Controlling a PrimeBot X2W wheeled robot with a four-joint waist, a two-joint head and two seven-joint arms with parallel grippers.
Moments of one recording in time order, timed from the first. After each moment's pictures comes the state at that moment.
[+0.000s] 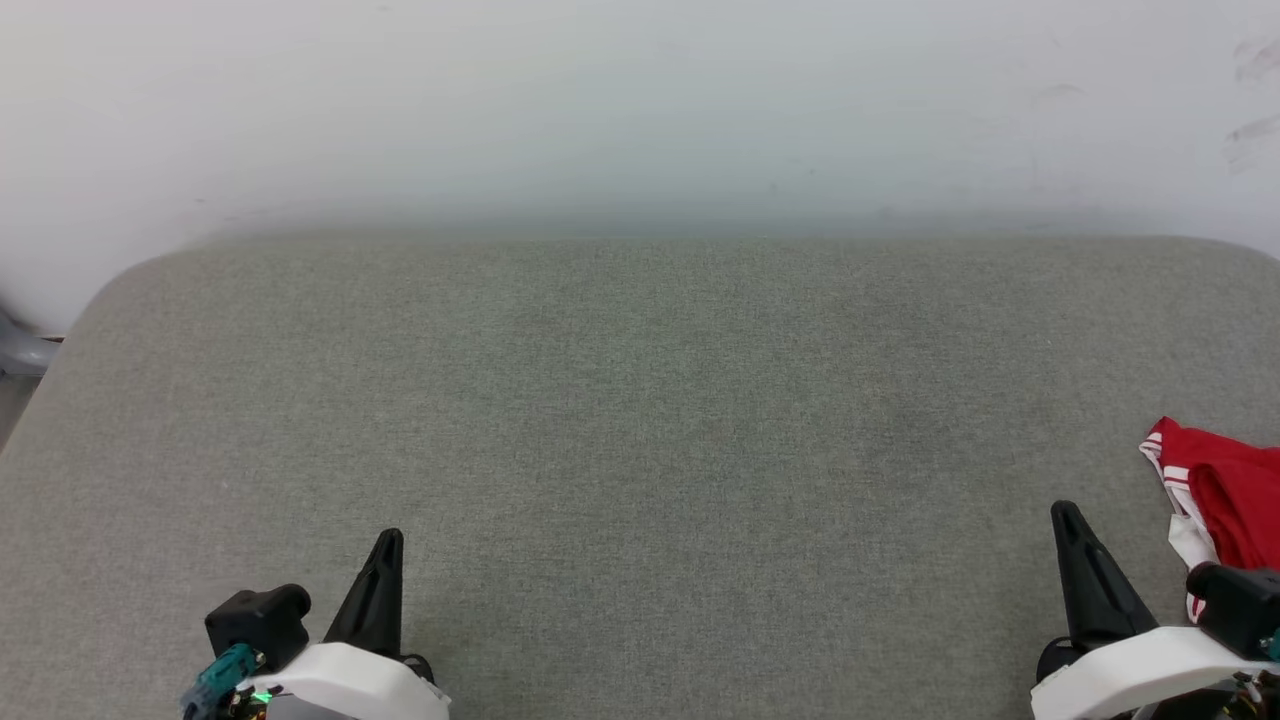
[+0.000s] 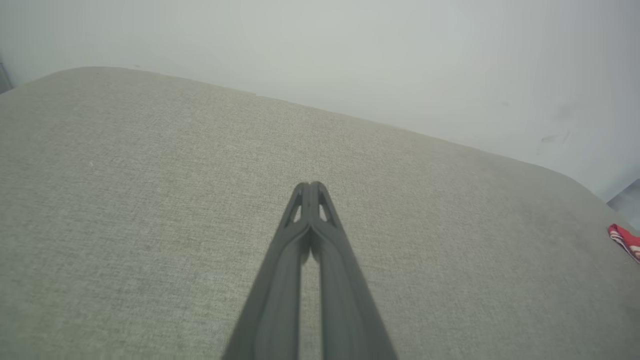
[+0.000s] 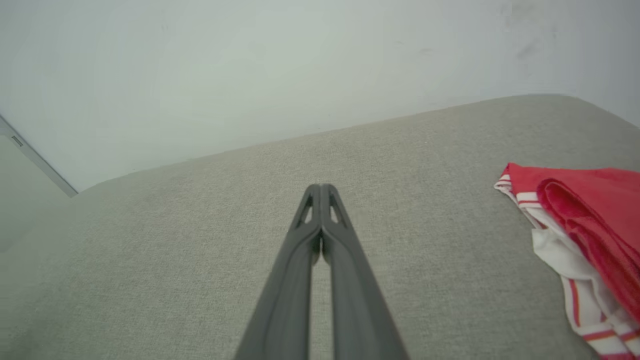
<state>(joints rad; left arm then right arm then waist) -0.01 0.21 -0.19 0.22 -0.50 0.01 -0.22 0.06 -0.05 -0.09 0.03 0.29 0.13 -0.03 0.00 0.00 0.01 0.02</state>
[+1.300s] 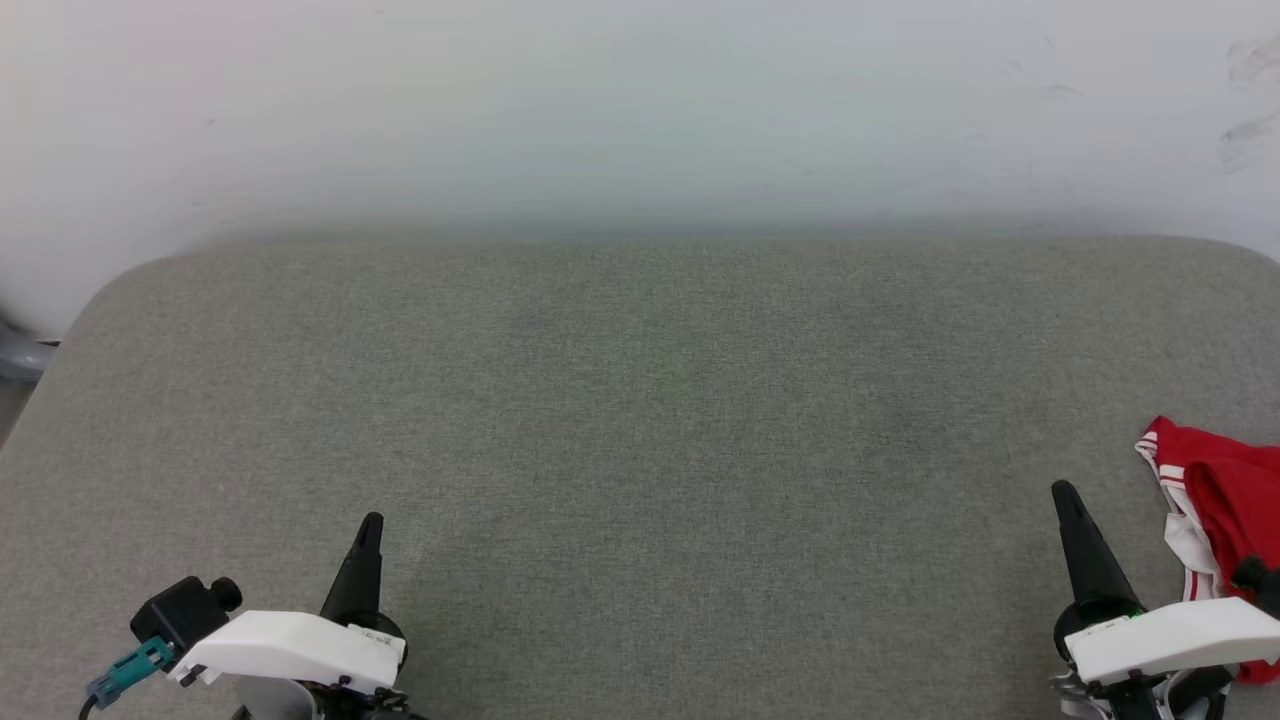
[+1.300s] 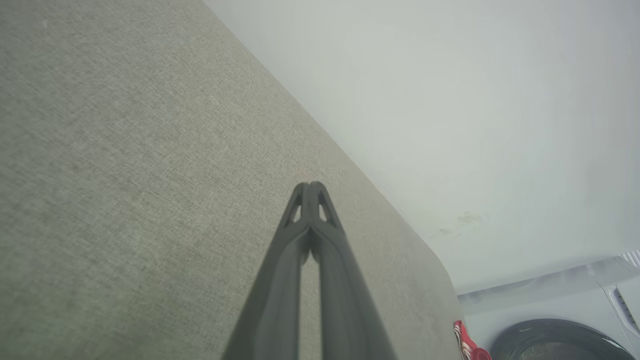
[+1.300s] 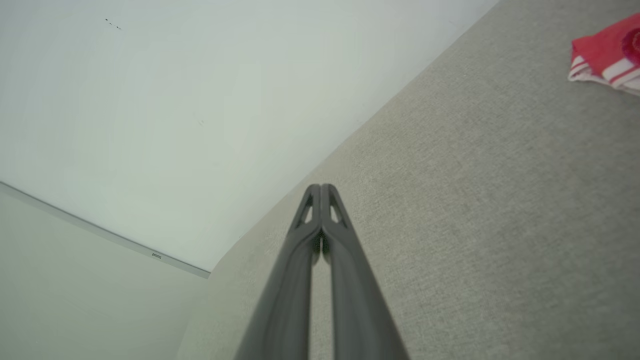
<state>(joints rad) -0.05 0.14 -0.05 0.23 -1.01 -0.05 -0.06 -0.01 -0.05 -0.10 0.13 0.90 0.13 0.03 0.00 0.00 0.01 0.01</state>
